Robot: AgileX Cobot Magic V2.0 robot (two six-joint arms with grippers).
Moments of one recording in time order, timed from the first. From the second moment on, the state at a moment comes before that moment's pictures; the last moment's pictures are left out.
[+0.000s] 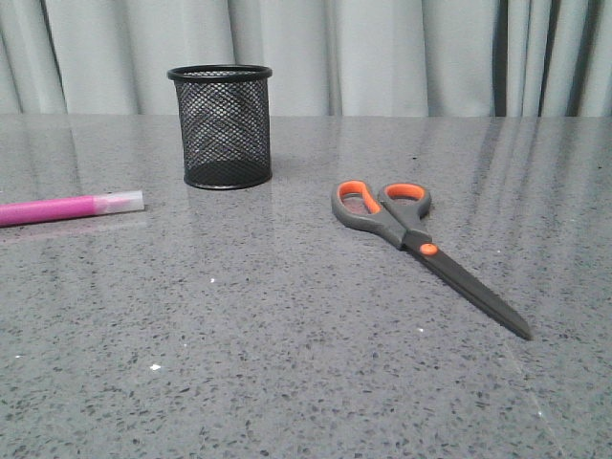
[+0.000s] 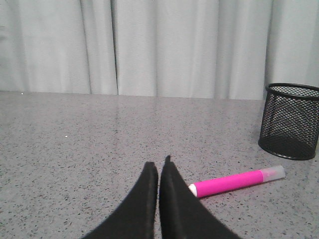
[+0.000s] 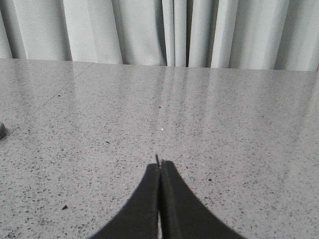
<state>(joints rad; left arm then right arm) -0.07 0.00 0.00 -0.11 0.05 0.05 -0.05 -0.01 0.01 -0.06 0.13 0.00</state>
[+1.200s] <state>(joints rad) -0.07 0.00 0.00 -0.36 0.04 0.05 -0.05 -0.01 0.01 0.25 0.04 0.01</state>
